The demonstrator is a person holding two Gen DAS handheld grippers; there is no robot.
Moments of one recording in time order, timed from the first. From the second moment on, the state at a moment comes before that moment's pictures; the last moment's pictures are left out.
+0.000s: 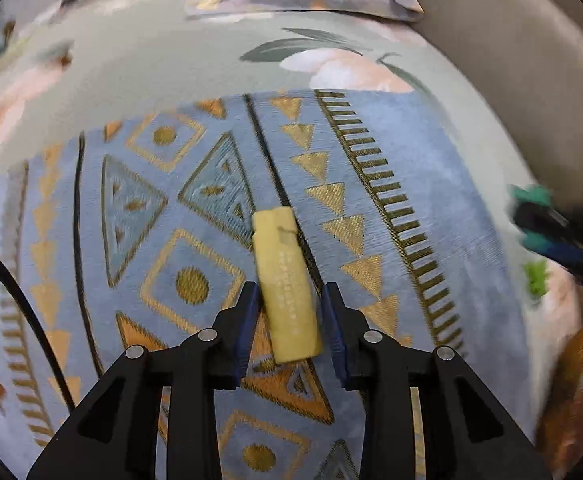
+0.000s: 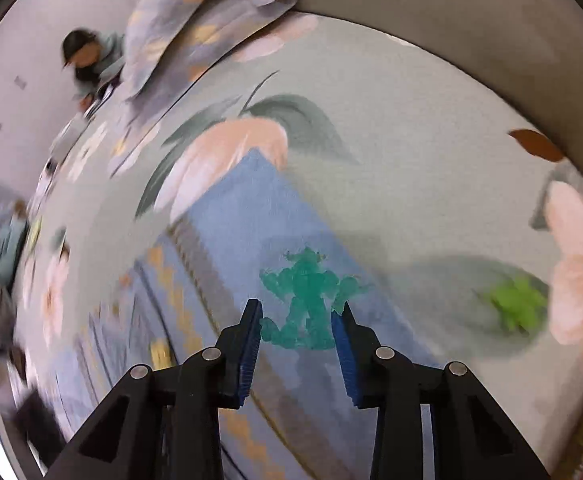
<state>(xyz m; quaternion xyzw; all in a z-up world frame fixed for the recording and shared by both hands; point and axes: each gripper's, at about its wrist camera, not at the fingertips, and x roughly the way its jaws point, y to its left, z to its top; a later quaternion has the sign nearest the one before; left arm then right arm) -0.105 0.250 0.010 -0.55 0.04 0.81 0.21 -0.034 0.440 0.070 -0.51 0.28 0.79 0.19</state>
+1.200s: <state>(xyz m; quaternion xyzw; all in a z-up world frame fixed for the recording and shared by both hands) 0.169 0.429 0.180 -0.47 0.00 0.67 0.58 0.349 0.525 0.210 -0.41 0.29 0.76 0.41</state>
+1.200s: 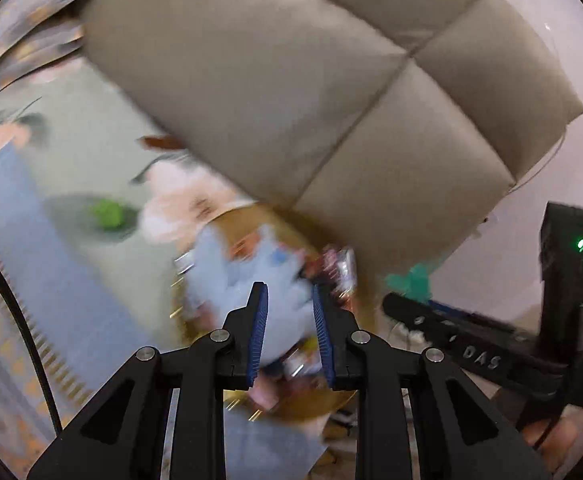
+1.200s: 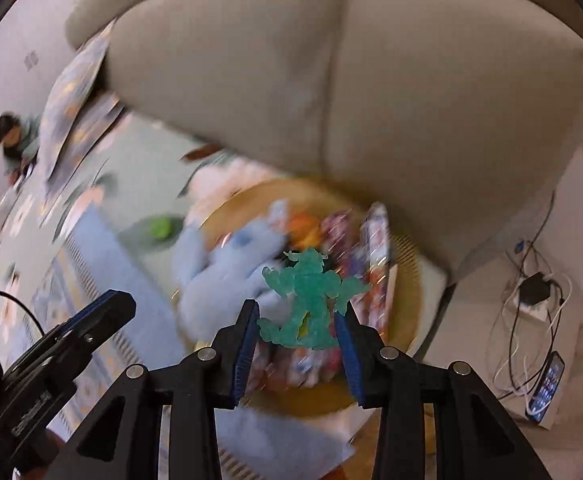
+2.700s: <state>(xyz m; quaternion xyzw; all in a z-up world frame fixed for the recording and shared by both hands) 0.025 0.270 0.087 -0.62 -0.12 0.72 0.30 0.102 0.519 0.116 -0.48 0.32 0.77 0.26</state>
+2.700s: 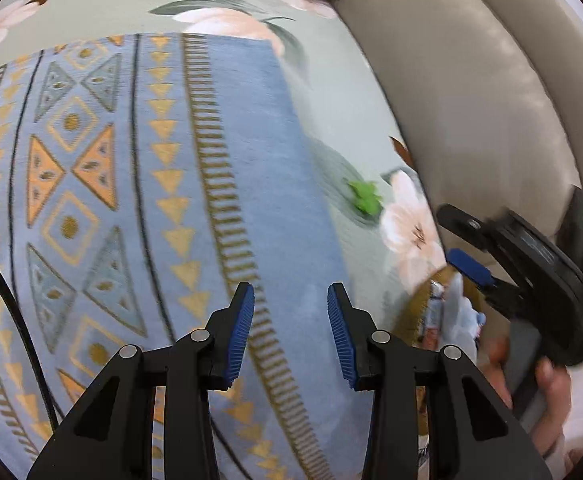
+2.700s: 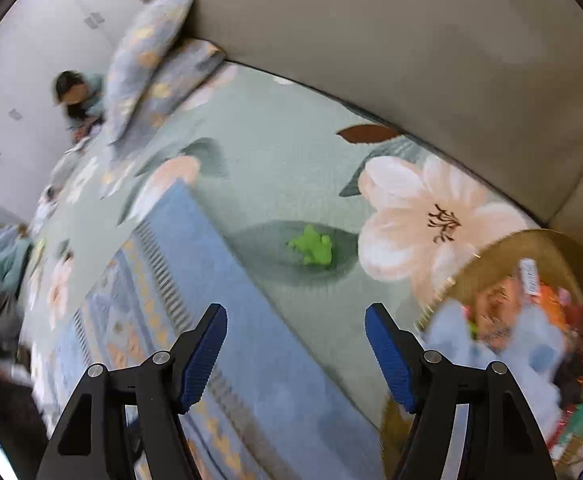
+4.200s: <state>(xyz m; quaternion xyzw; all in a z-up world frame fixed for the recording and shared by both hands) 0.038 0.288 0.113 -0.61 -0.08 0.71 0.34 0.137 0.500 0.145 -0.50 0.32 0.76 0.26</state>
